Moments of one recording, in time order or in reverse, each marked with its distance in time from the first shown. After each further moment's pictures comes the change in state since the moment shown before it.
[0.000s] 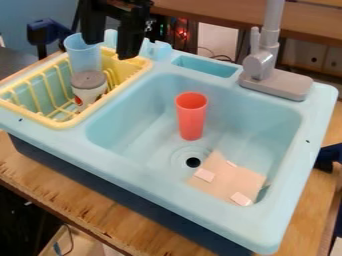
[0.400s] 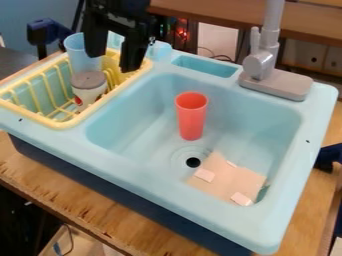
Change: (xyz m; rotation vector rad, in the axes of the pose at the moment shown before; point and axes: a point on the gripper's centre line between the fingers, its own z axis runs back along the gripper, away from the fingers) arm 0.008 0.002 -0.020 0.007 0.046 0.038
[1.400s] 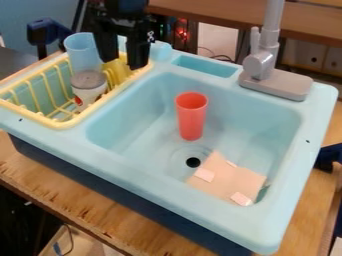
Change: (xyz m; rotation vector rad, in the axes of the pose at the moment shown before) arm 0.030 0.011 -0.009 -0.182 -0.136 -0.105
